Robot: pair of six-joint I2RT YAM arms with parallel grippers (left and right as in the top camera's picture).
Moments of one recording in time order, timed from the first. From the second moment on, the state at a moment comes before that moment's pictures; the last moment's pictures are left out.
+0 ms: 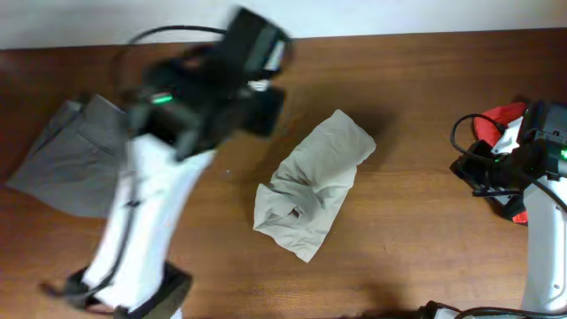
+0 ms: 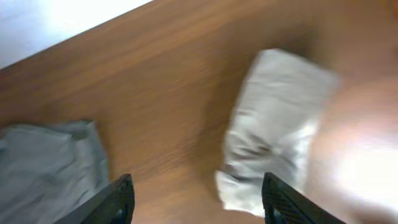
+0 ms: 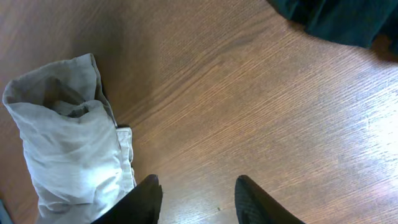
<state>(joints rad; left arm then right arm) -0.60 1.91 2.58 -1.67 -0.22 -0.13 -0.39 1.36 1.26 -1.14 -0.25 0.33</state>
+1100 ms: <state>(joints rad) -0.51 1.94 1.23 -1.00 0.44 0.20 -0.38 1.36 1.25 -1.13 -0.36 0.23</state>
